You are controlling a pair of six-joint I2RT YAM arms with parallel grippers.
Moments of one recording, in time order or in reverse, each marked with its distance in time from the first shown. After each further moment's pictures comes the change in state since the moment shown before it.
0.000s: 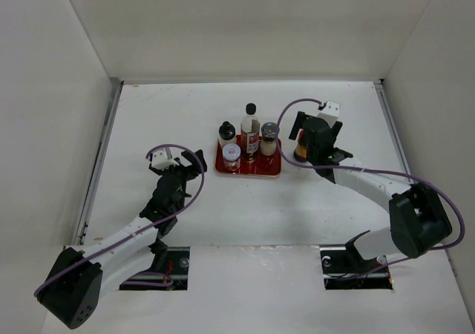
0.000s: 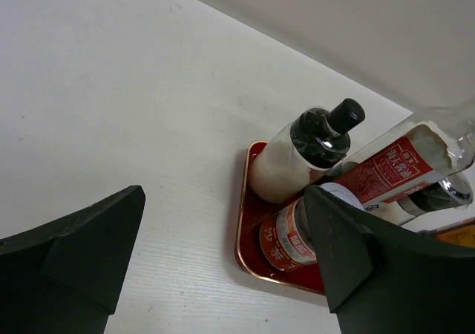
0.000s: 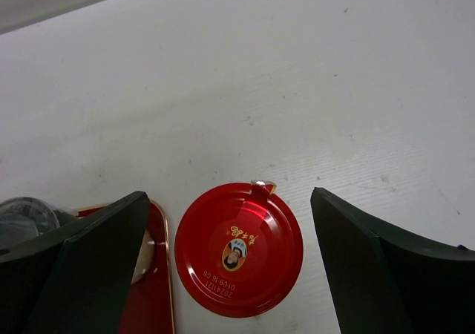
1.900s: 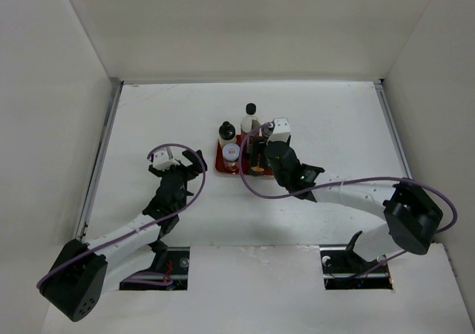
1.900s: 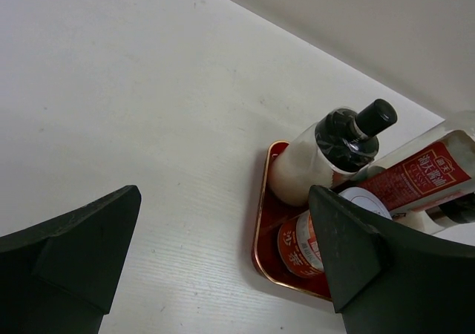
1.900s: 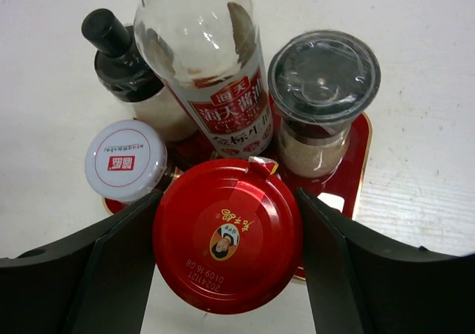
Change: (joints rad) left arm -0.005 0.067 0.000 0.028 -0.061 -0.006; right arm 0.406 0.030 0.019 0.025 -0.060 -0.009
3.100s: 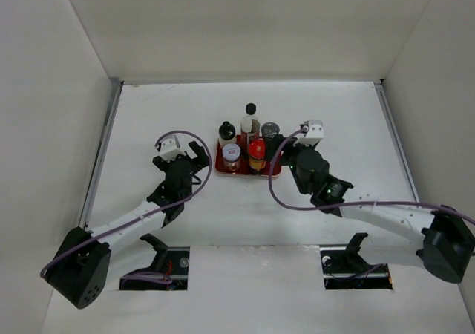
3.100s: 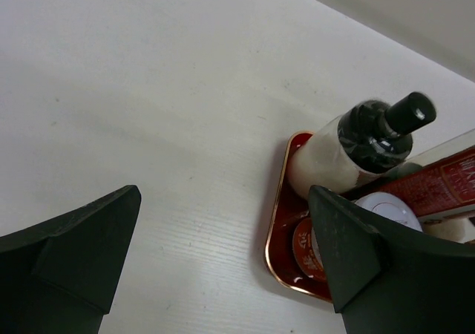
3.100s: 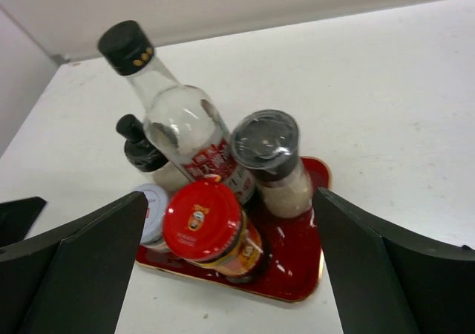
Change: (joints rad) left arm -0.011 0.119 0.151 -0.195 -0.043 -0.016; right arm -0.017 -0.257 -0.158 0.187 0.084 -0.034
